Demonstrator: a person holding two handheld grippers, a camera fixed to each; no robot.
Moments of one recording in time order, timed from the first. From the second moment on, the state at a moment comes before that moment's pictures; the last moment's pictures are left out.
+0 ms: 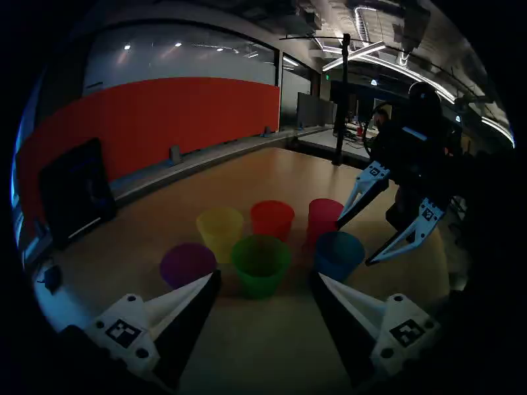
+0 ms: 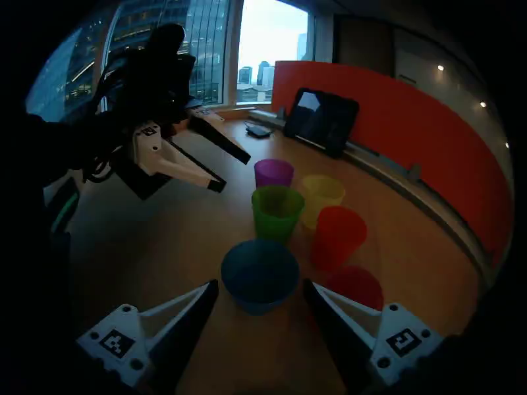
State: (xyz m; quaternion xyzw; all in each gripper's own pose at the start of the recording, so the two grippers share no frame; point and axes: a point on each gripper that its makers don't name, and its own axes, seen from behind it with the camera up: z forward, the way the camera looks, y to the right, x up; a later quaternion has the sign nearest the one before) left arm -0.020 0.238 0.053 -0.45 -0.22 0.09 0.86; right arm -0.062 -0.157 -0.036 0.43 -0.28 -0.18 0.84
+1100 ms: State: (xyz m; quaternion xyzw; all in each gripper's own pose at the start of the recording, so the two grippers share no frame) left arm -0.021 0.237 0.052 -0.45 -0.22 0.09 0.86; right arm -0.084 -0.176 -0.017 0.43 -0.29 -0.20 0.83
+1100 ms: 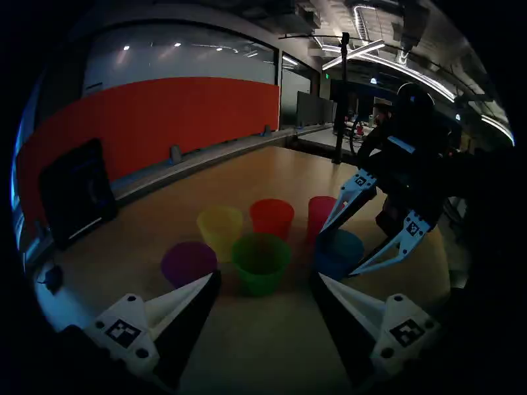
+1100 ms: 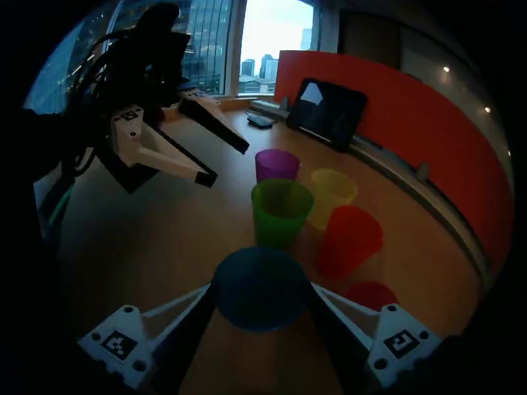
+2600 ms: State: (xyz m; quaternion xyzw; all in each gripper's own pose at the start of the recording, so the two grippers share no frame) left arm -0.040 0.247 0.062 -0.44 -0.23 0.11 0.86; right arm 0.068 -0.161 -0.025 0.42 -0.12 -0.12 0.89
